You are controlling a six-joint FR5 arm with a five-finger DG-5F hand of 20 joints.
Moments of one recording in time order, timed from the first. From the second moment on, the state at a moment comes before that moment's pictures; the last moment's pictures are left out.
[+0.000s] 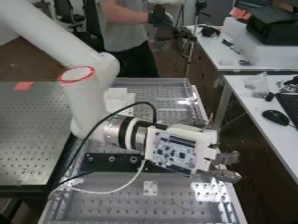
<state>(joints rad) 1.38 -2.29 -1.48 -2.42 -1.39 0.26</state>
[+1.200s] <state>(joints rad) 1.39 -2.01 -1.61 -2.38 -1.37 0.02</state>
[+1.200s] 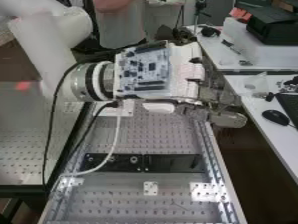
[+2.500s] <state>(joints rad) 1.88 -1.76 -1.88 -2.47 -0.88 -0.15</state>
